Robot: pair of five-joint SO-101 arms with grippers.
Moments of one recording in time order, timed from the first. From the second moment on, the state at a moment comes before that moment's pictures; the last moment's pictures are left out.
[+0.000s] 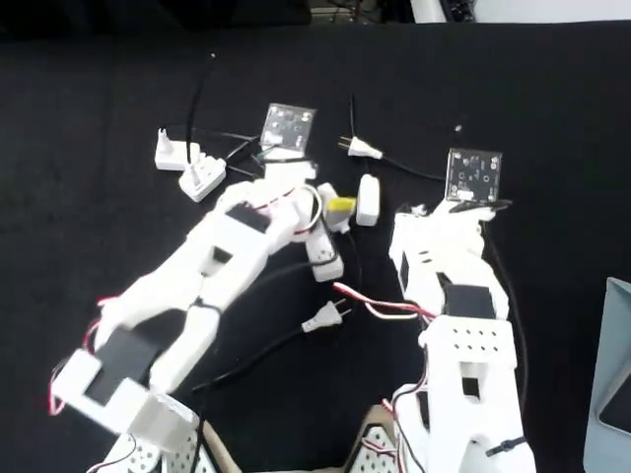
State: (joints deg) left arm 22.7 1.5 29.8 22.8 12.9; right arm 3.4 -51.4 66.9 34.6 -3.2
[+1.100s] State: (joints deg) left arm 22.3 2.2 23.8 25.5 8.3; right arm 3.4 -51.4 67.0 34.6 -3.2
